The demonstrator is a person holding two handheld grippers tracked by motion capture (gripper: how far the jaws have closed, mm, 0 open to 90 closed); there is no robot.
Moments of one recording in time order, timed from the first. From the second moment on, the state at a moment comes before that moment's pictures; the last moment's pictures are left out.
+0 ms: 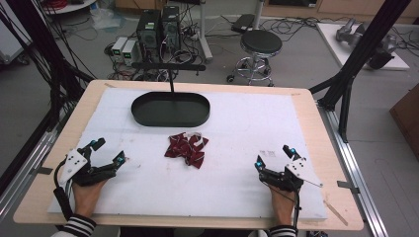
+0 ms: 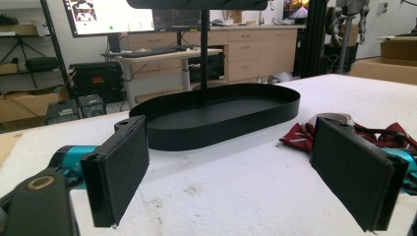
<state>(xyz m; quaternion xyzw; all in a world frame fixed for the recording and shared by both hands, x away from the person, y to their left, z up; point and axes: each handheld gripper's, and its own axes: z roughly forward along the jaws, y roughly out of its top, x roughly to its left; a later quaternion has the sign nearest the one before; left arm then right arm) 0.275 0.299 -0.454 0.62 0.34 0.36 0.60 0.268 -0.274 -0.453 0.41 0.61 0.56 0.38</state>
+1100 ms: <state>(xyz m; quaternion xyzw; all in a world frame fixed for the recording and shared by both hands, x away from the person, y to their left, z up) 0.332 0.246 -0.386 0.73 0.30 0.29 0.54 0.268 -0.273 -0.453 0.41 0.61 0.56 0.38</state>
